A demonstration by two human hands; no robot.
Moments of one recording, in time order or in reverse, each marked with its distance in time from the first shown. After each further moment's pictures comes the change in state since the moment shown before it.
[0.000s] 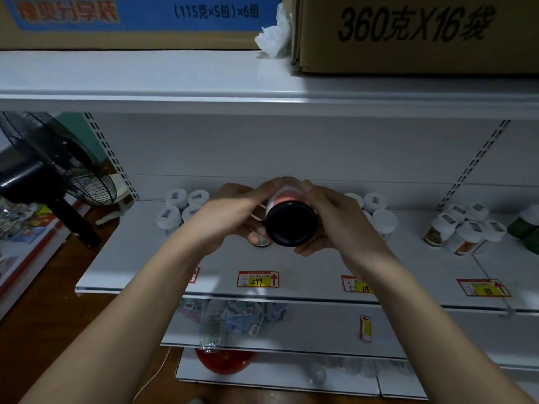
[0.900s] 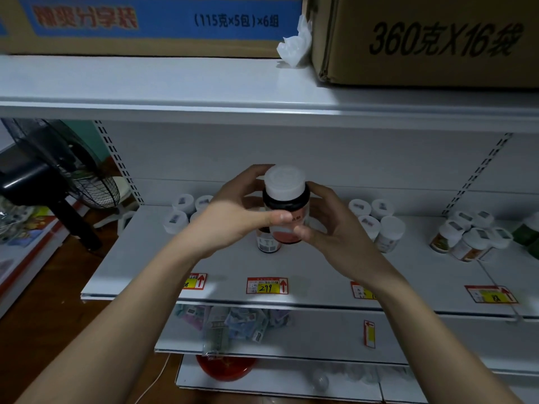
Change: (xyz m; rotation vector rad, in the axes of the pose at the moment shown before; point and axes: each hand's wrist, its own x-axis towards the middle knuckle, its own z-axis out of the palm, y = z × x) left_hand 0.006 -0.021 -0.030 -0.013 -0.020 0.414; right_hand 0.019 0.036 0.006 -0.140 -0.124 -0.368
